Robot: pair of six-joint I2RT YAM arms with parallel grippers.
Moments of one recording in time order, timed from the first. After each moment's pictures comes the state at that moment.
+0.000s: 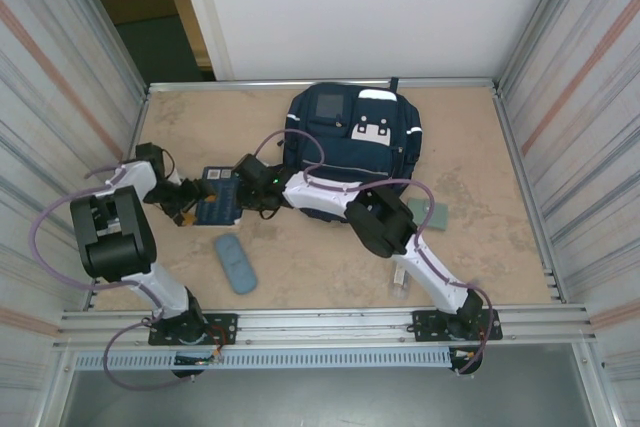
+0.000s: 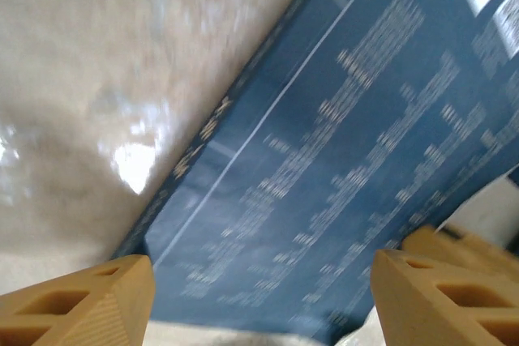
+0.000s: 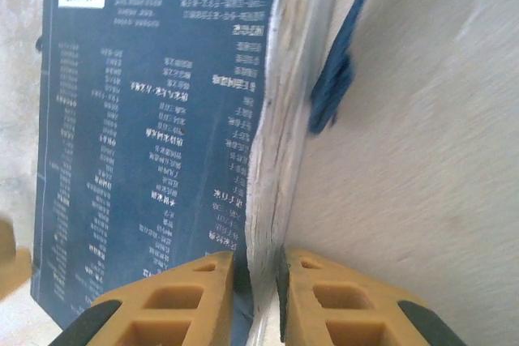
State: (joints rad) left arm 0.26 1.66 1.00 -0.82 0.41 -0.37; right arm 0.98 2.44 1.94 -0.40 -0.05 0.94
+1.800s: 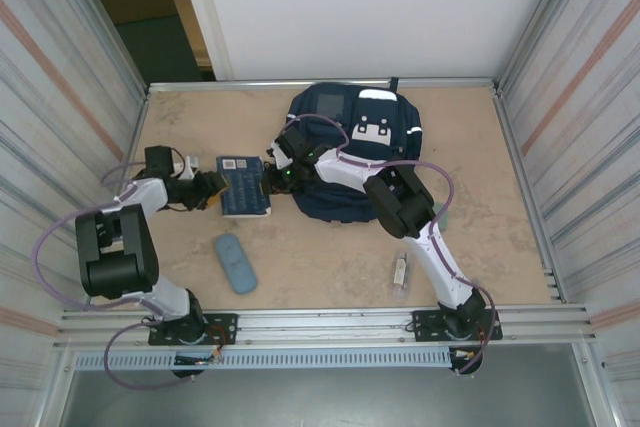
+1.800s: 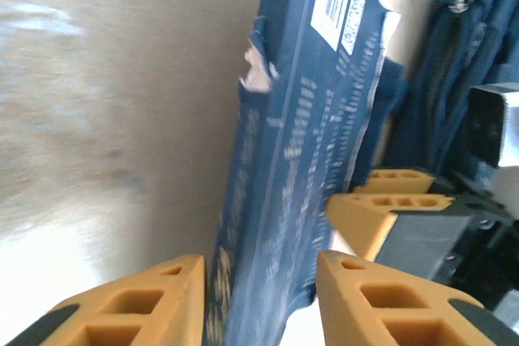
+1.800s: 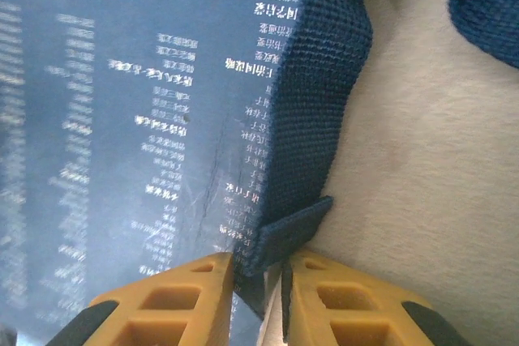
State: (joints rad) left arm 0.16 1.56 0.82 -0.37 0.68 -0.48; right arm 0.78 2.41 1.83 -0.37 -0.49 0.57
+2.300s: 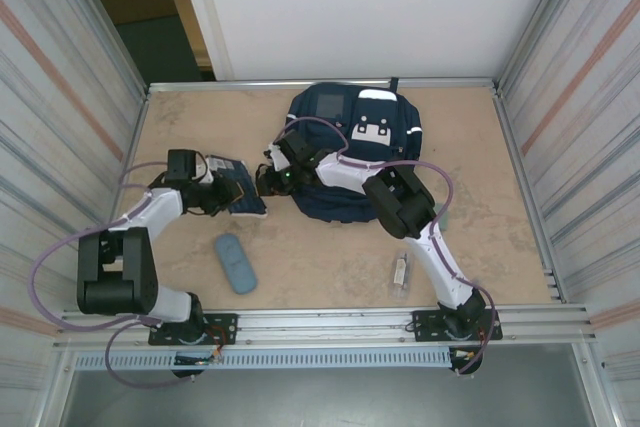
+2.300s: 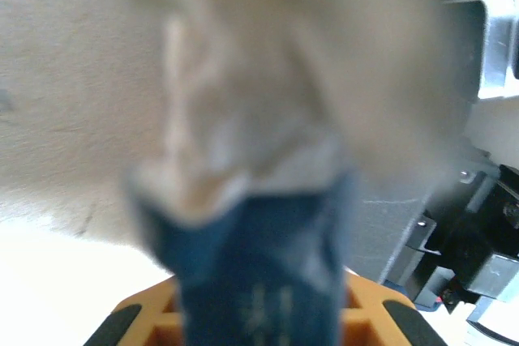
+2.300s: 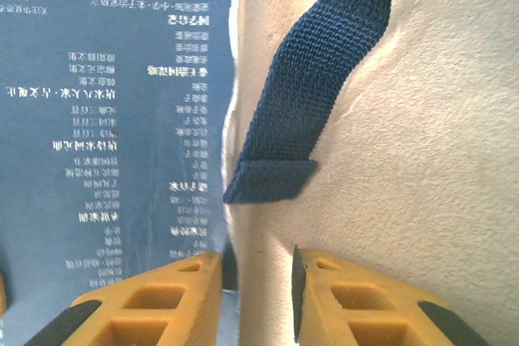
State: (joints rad) left arm 0.01 1.42 0.76 -0.38 0.54 -0.59; right arm 0.79 2.39 1.75 -0.23 -0.55 0.58
